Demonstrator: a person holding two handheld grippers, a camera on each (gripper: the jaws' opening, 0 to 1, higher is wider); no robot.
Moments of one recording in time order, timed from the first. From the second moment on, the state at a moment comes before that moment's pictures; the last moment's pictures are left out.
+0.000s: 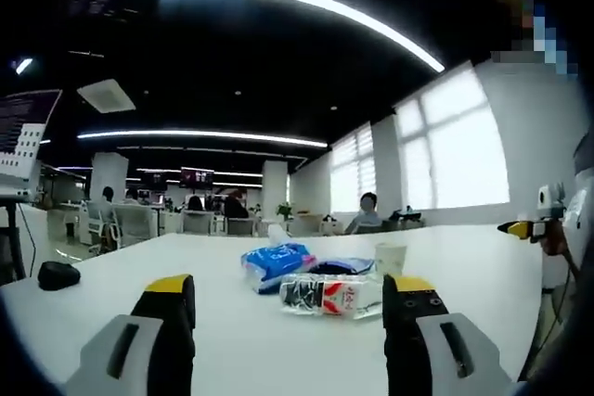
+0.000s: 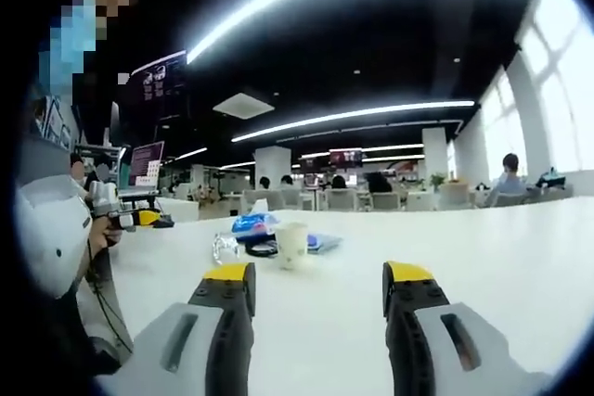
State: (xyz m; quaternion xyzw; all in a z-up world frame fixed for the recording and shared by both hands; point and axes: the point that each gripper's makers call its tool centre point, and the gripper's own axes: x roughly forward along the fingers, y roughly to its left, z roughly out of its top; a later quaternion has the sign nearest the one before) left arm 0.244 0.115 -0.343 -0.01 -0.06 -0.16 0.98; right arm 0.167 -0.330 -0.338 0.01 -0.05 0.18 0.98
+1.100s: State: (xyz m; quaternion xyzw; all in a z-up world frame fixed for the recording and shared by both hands) left arm 0.241 0.103 -0.316 0.02 -0.15 -0.20 0.97; right arm 0.189 -0.294 -0.345 -0.02 -0.02 0.20 0.98
